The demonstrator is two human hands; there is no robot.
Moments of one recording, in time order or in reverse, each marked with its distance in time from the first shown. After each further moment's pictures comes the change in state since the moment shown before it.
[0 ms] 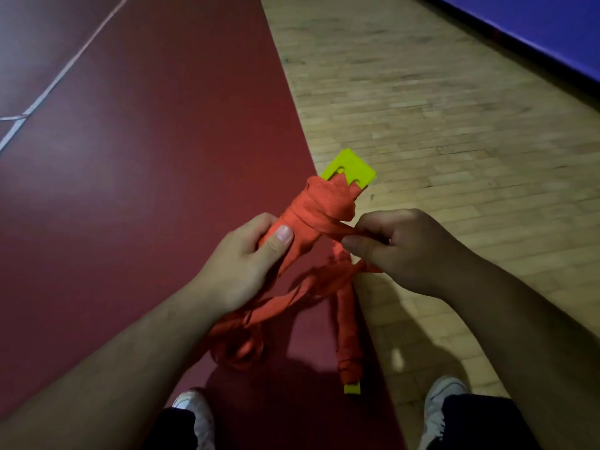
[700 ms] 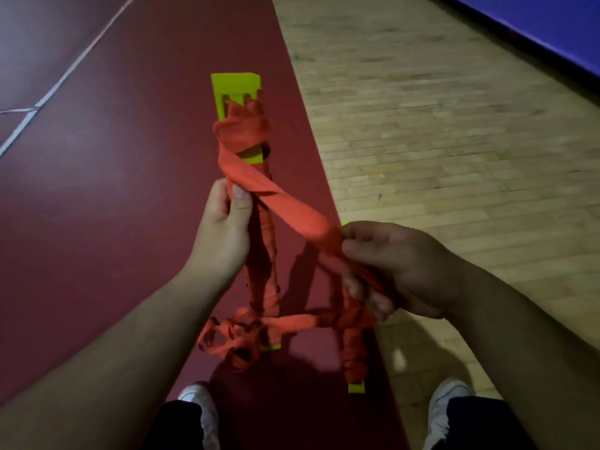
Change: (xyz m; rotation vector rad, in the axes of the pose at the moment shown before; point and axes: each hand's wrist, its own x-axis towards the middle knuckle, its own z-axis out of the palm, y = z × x) left_hand 0.016 -0.012 -0.014 -0.303 0.377 -0.019; right_hand -0.005 -0.022 0.018 1.056 -0.452 0.262
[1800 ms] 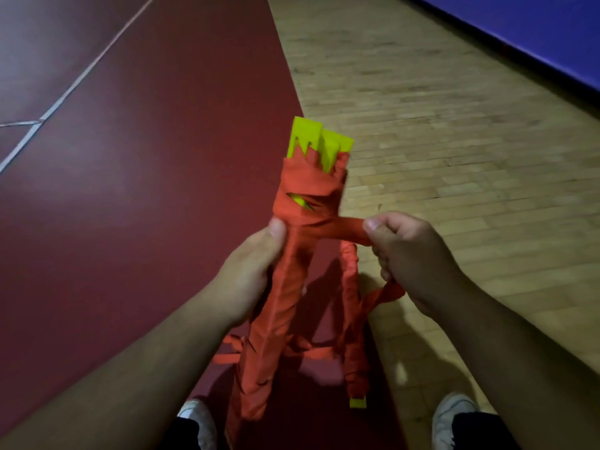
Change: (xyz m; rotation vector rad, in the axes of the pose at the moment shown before) left_hand -0.025 0.016 0.016 -0.333 -0.394 -0.307; right_hand 0.021 0.014 -0.022 -0.400 0.674 -0.217
